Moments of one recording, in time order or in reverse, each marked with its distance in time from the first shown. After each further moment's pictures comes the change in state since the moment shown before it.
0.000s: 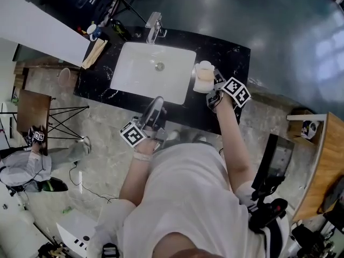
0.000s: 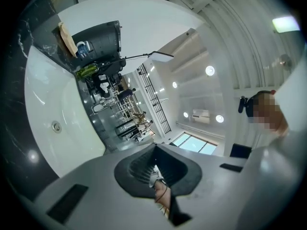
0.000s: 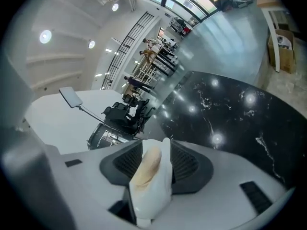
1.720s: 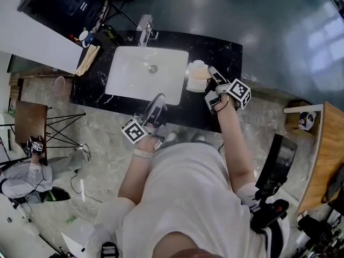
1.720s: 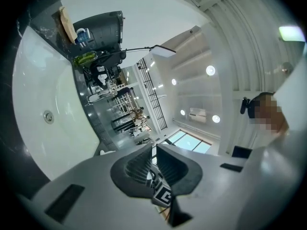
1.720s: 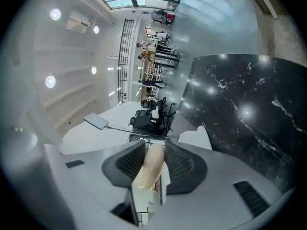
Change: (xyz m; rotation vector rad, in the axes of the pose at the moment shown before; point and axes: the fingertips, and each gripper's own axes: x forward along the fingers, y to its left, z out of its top) left arm 0.020 0.007 -0.008 -0.023 0.057 -0.046; right arm -0.034 0.062 0.002 0.264 0.021 0.333
